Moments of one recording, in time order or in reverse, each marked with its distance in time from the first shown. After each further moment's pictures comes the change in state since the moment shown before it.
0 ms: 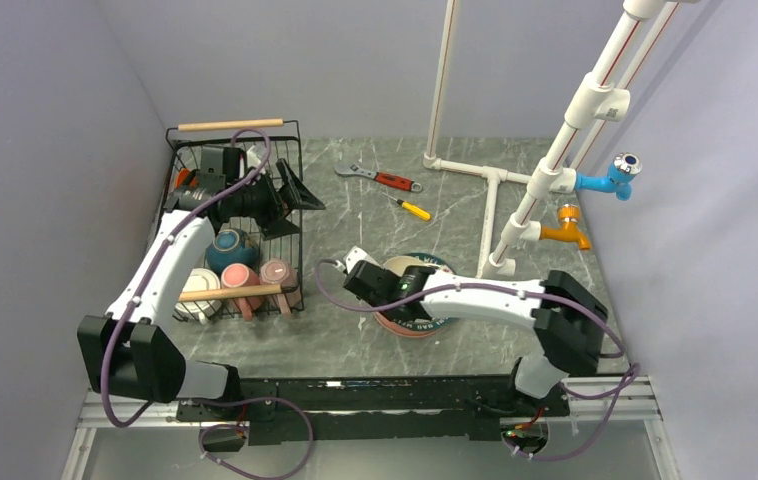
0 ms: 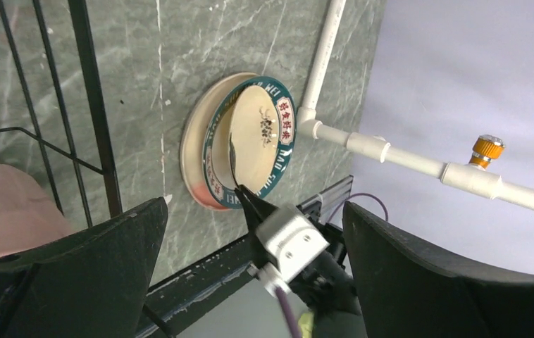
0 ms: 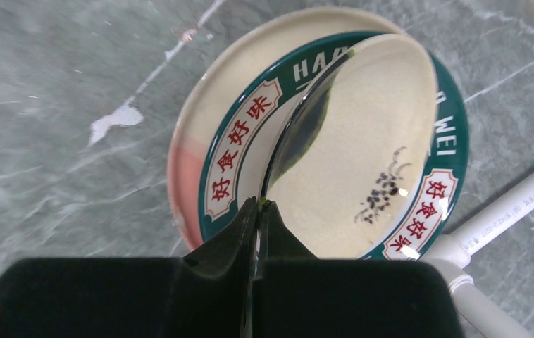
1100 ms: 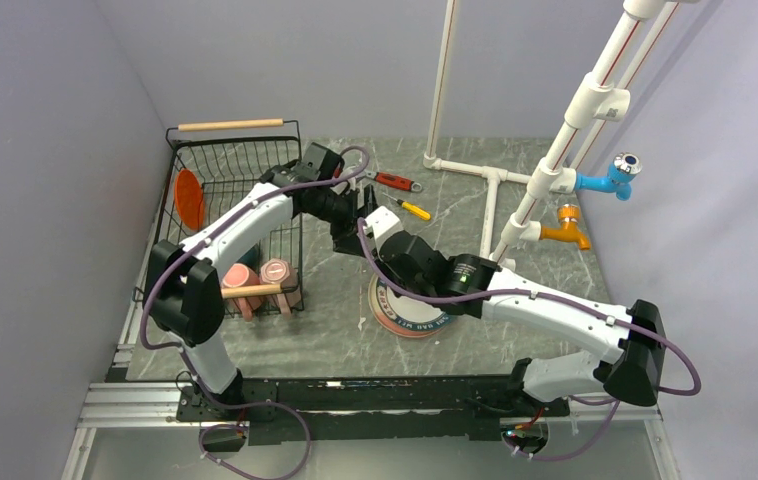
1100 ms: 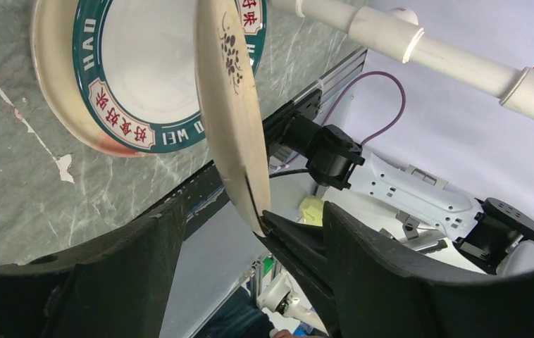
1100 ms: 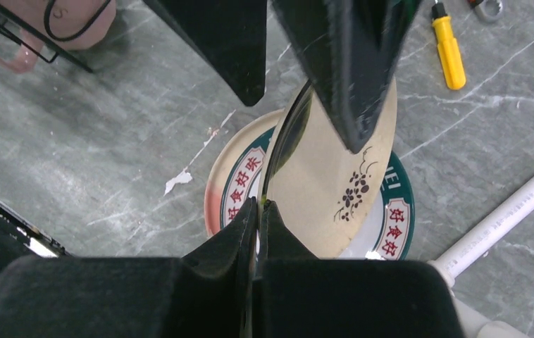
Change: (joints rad) left arm -0.372 0.382 0.235 -0.075 0.127 -0.030; right arm -0.045 -0.350 0.035 0.051 -0.064 0.026
